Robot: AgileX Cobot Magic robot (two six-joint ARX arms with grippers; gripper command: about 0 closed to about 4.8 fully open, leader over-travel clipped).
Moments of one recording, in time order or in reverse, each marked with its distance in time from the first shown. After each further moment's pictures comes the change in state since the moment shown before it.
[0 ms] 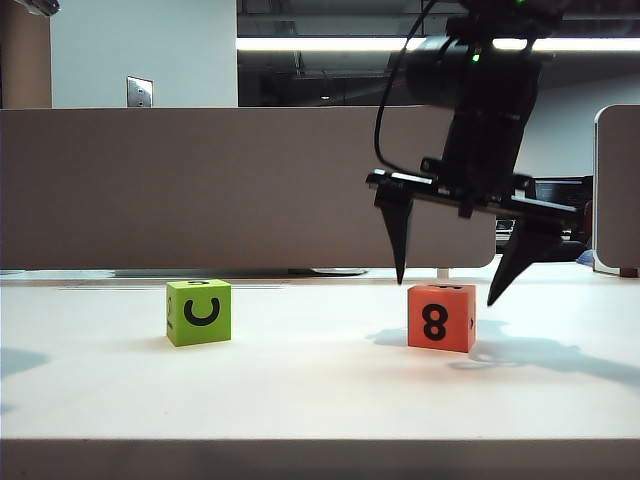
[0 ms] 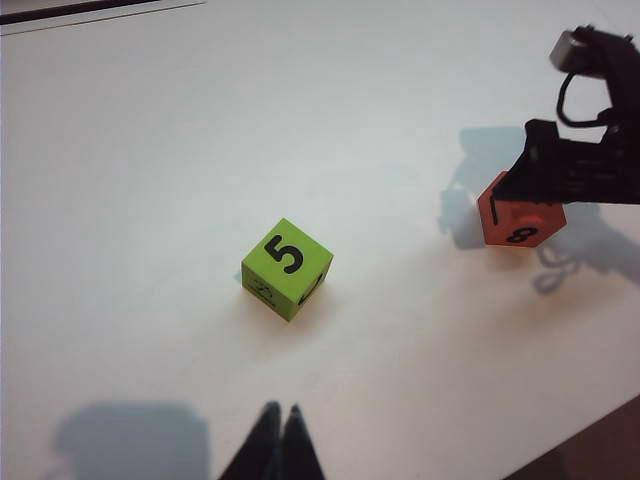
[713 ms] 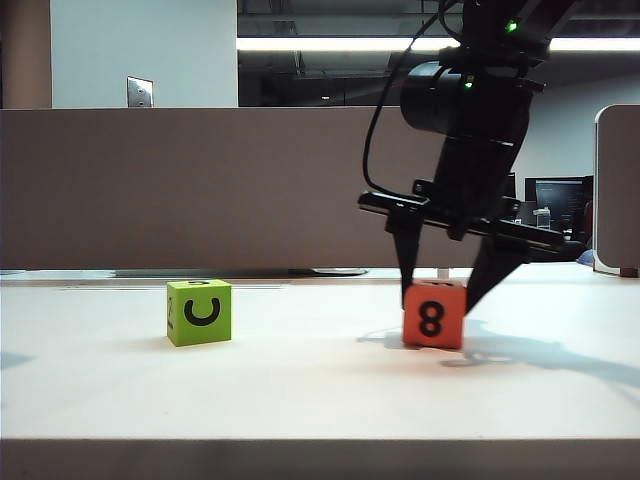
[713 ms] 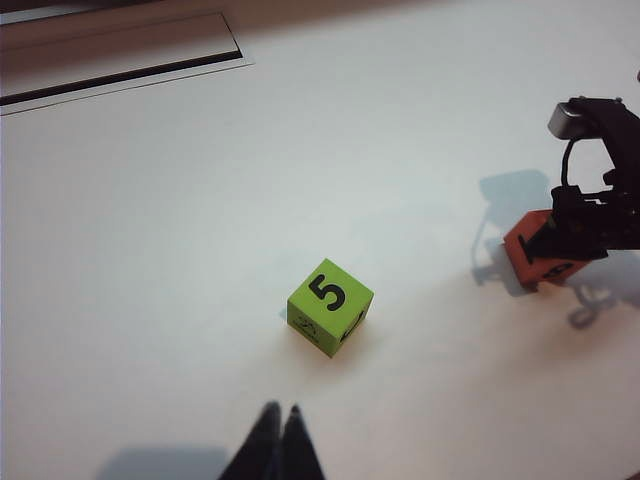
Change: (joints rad) left arm 0.000 -0.041 0.000 0.047 -0.074 0.027; right arm 0.000 0.044 0.001 0.044 -0.060 -0.135
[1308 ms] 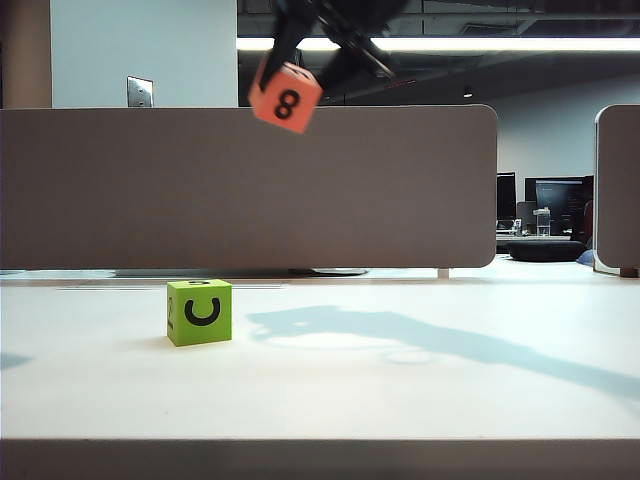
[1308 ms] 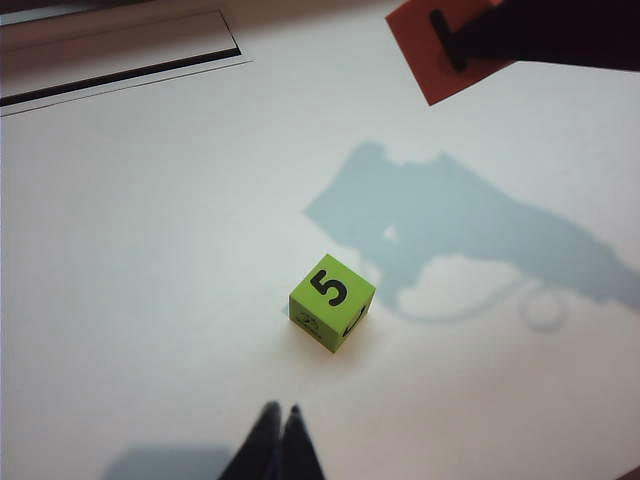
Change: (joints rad) left arm 0.000 -0.004 0.000 -0.010 0.000 0.015; right arm 0.122 0.018 0.549 0.026 -0.214 -0.498
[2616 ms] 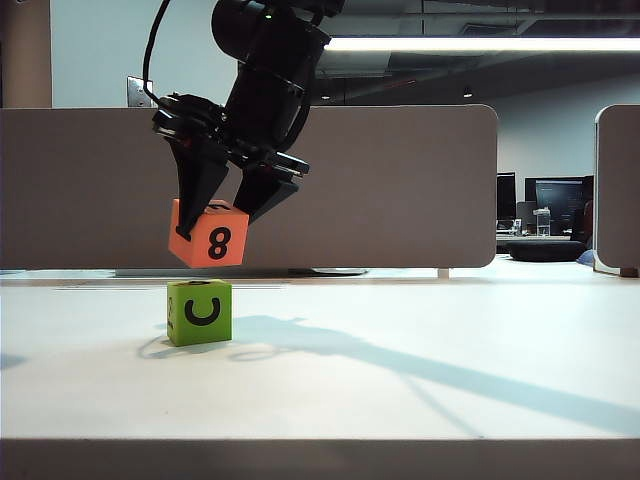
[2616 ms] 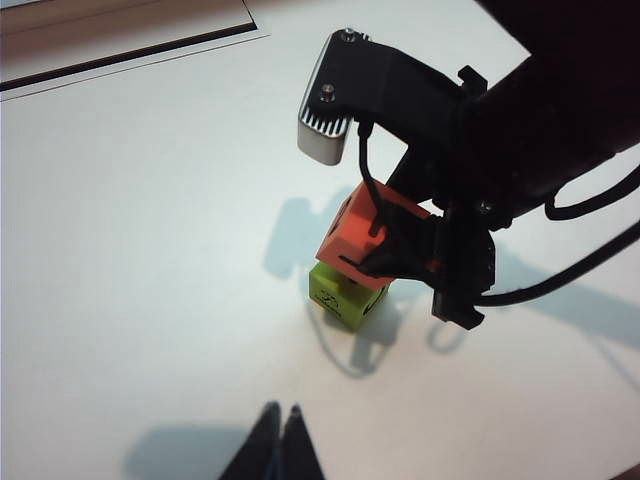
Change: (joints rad) left arm 0.000 -0.001 0.000 -0.037 -0.033 0.026; right arm 0.166 0.374 0.262 -0.280 0.113 -0.193
